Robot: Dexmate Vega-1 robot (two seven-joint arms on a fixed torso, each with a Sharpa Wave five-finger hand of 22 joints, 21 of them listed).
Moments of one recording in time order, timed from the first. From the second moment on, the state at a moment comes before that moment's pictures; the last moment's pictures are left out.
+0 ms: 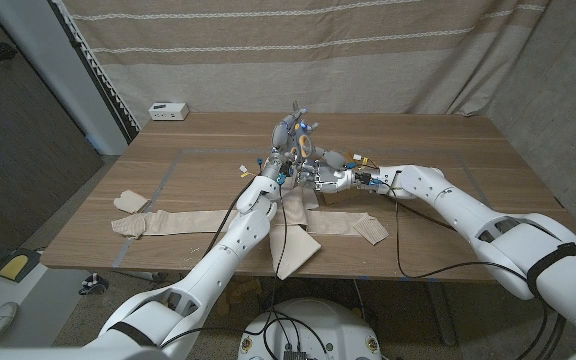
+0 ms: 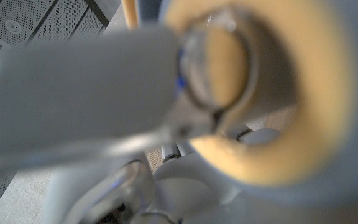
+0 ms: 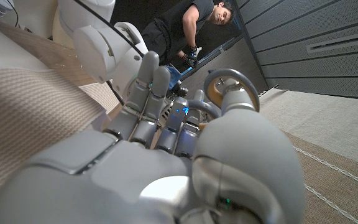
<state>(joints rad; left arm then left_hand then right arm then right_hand) 0.77 0.09 0.43 -1.21 -0.91 -0.35 -0.27 0.59 0.17 0.75 -0.02 0.22 0.61 -0.14 0.65 0.93 1.22 -0.21 0.62 1.13 1.24 -0.23 0.34 0.96 0.20 -0.04 1.08 0.20 -0.42 -0.36 -0.60 -0.93 0.96 -0.55 1.18 0.87 0.06 0.09 -0.14 0.28 0.72 -0.08 0.23 0.19 0.50 -0.12 1.55 1.24 0.53 -0.05 1.24 0.85 0.54 -0.05 1.06 0.59</state>
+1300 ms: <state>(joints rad) 0.78 0.10 0.44 -1.21 -0.90 -0.38 -0.26 0.60 0.16 0.75 -0.02 0.22 0.62 -0.14 0.64 0.93 1.22 -0.21 0.61 1.13 1.24 -0.22 0.32 0.97 0.20 -0.04 1.08 0.20 -0.41 -0.35 -0.61 -0.89 0.92 -0.53 1.23 1.05 0.08 0.07 -0.14 0.33 0.86 -0.10 0.45 0.48 0.39 -0.11 1.47 1.14 0.41 -0.05 1.28 0.79 0.43 -0.04 1.20 0.55</state>
